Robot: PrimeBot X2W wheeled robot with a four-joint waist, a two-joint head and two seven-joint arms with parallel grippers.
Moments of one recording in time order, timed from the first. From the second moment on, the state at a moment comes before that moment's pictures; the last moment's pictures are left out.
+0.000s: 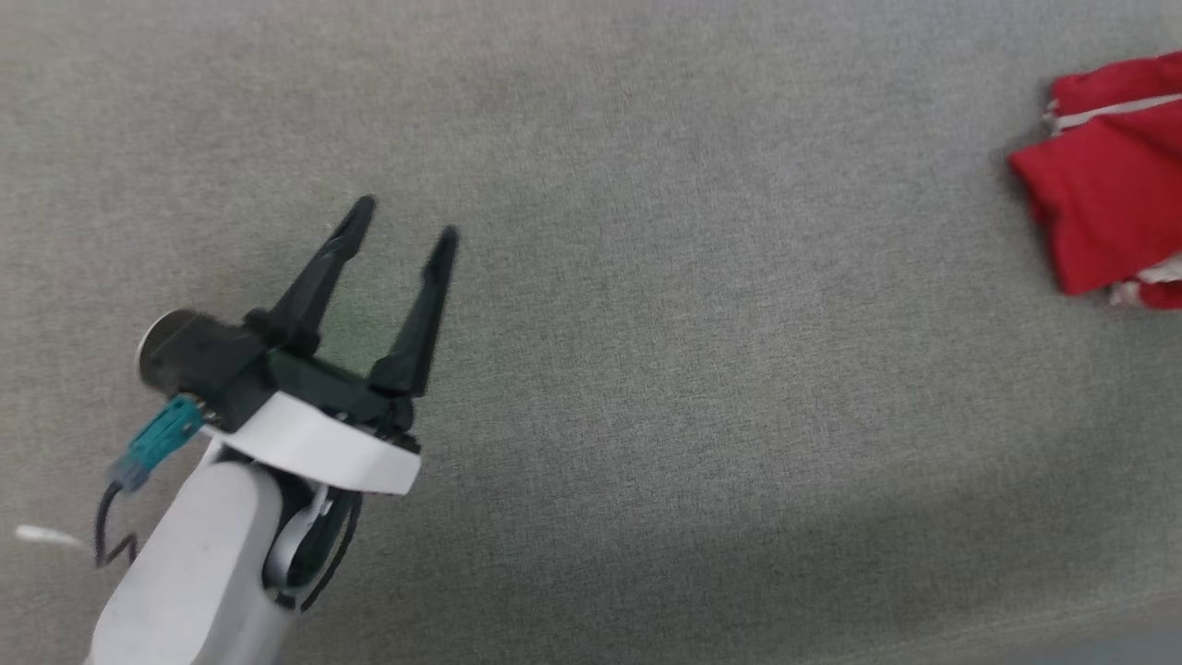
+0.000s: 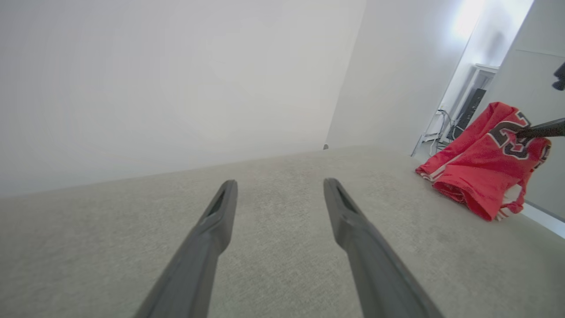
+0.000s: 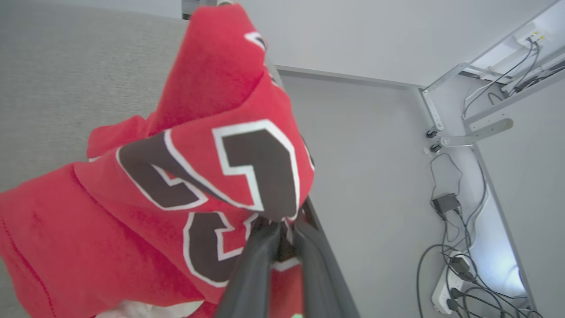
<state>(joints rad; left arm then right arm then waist) -0.39 0.38 -0.37 0.07 -0.48 -0.13 -0.26 -0.88 -0.77 0.19 0.74 0.47 0.13 0.40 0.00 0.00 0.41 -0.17</state>
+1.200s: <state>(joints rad) -0.58 0.42 -0.51 0.09 -0.51 -0.13 -0.26 -1.12 -0.62 -0.17 1.21 0.02 0.13 0.06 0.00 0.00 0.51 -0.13</state>
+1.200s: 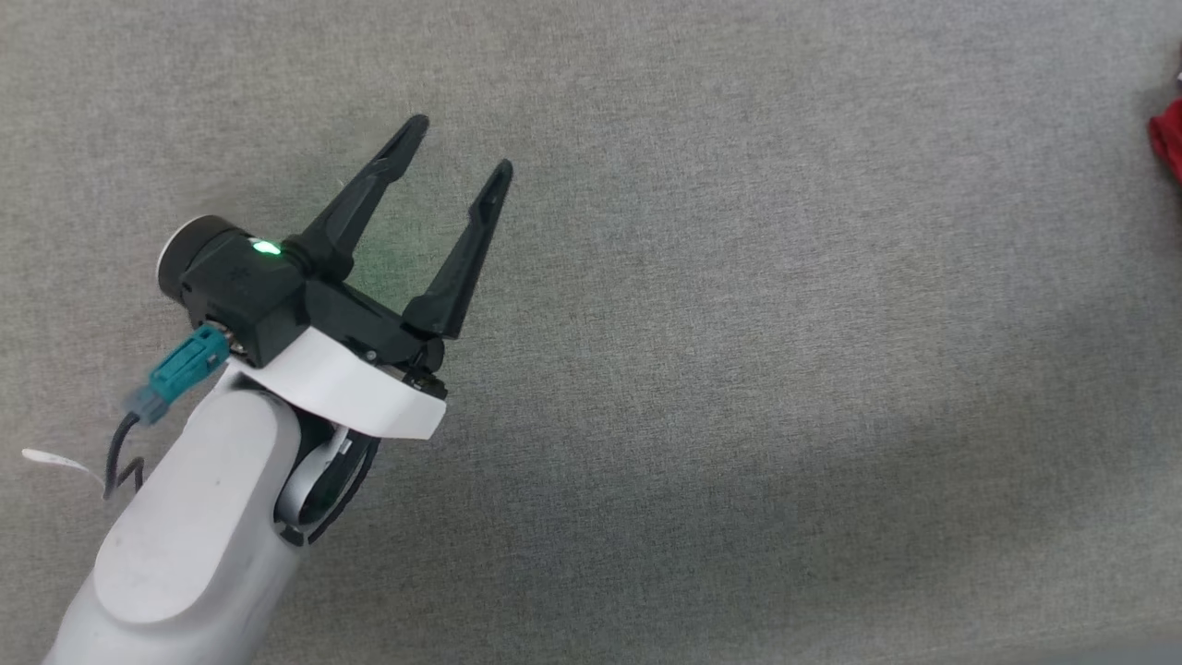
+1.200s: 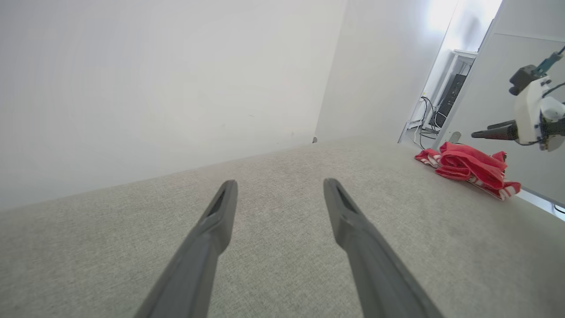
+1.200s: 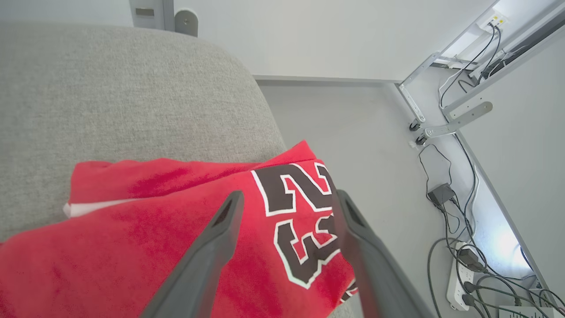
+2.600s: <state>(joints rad) -0.11 0.23 0.04 0.03 -0.31 -0.13 -0.26 -0.43 -0.33 0.03 0.42 0.30 0.13 -0.26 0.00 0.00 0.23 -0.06</state>
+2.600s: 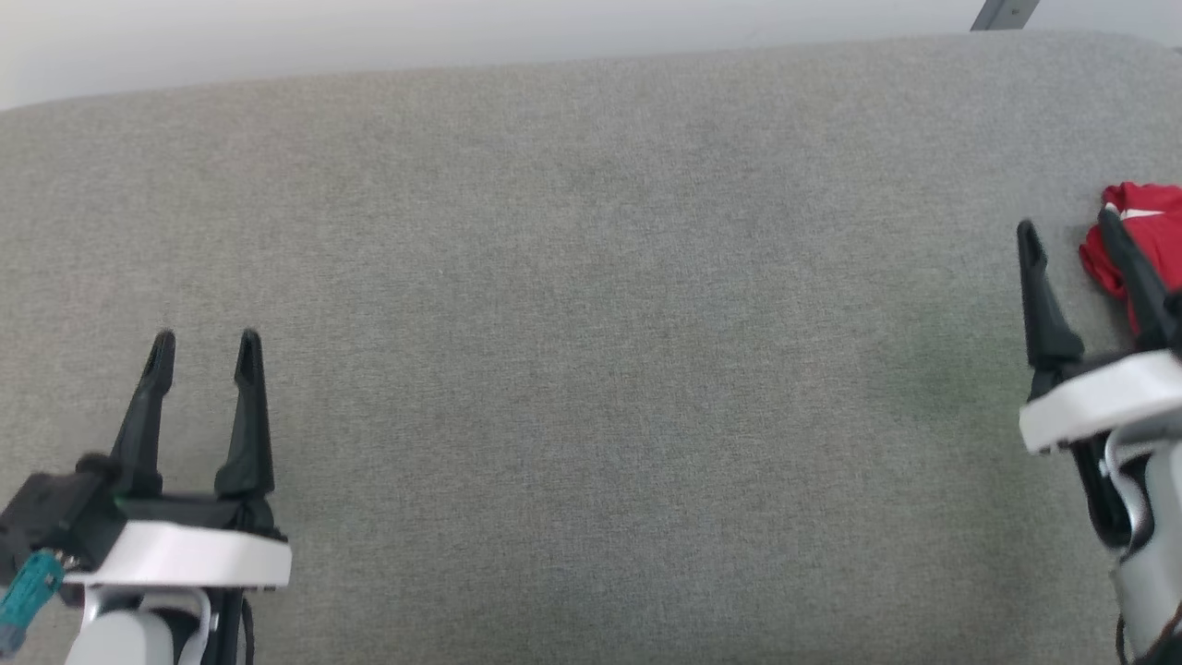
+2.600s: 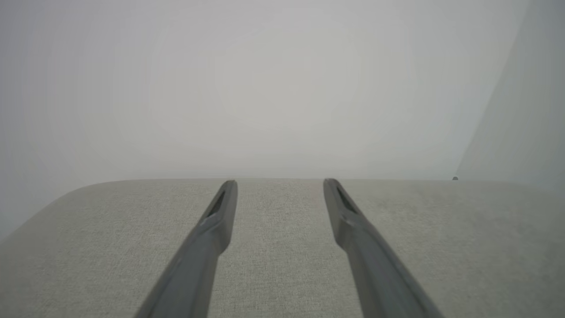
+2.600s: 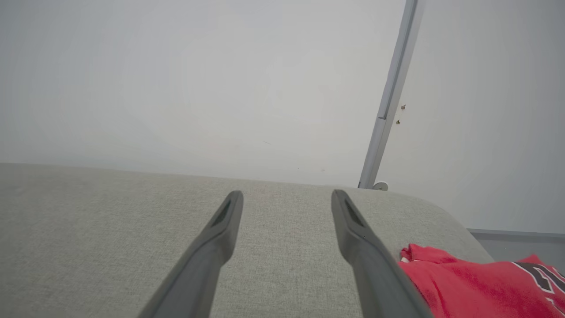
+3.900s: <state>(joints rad) 0.14 0.15 0.12 0.00 -0.34 -0.13 -0.26 0.02 -0.13 -0.13 0.14 0.28 0.13 -0.26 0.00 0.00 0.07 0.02</state>
